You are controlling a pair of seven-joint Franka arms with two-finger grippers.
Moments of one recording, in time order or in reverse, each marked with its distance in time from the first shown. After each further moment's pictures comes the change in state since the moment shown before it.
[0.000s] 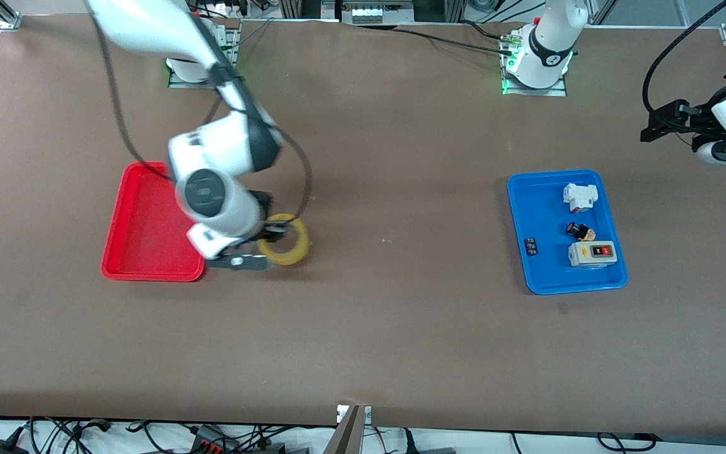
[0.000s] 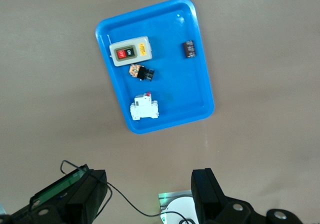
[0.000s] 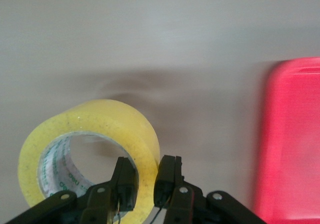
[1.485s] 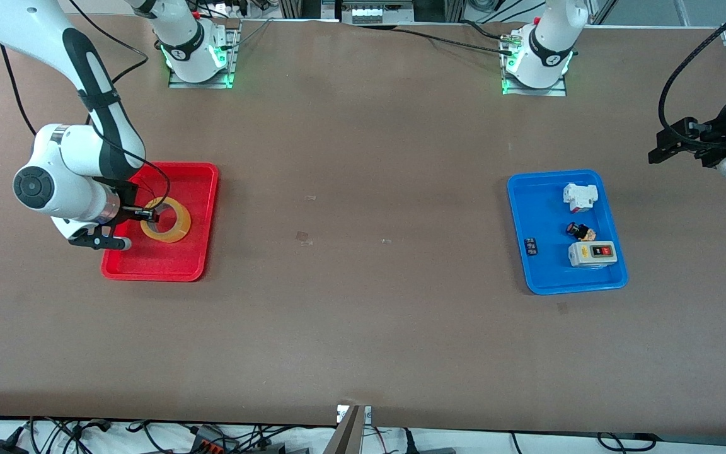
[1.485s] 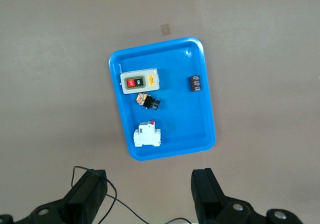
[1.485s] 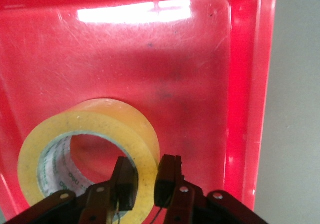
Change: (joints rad) left arm 0.008 0.013 0.003 0.001 -0.020 0.125 -0.060; right arm -0.417 -0.152 0.003 -0.516 -0.086 0.293 -0.335
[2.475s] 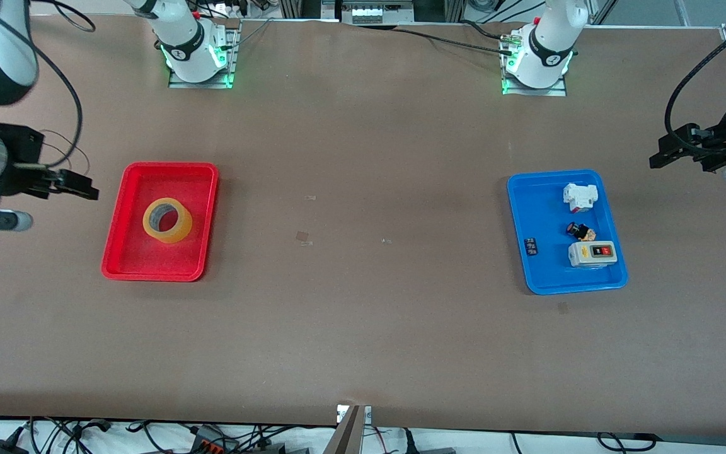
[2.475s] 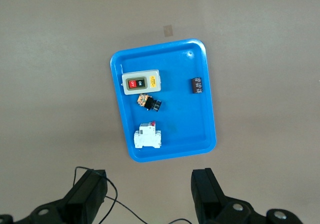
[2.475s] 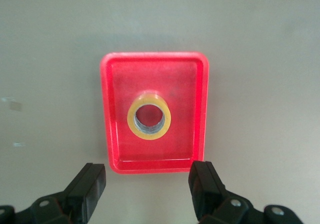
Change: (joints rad) left arm 0.016 0.004 0.002 0.001 -0.003 0.004 -0.002; right arm 0.059 -0.136 0.019 0.697 -0.013 -0.760 -0.013
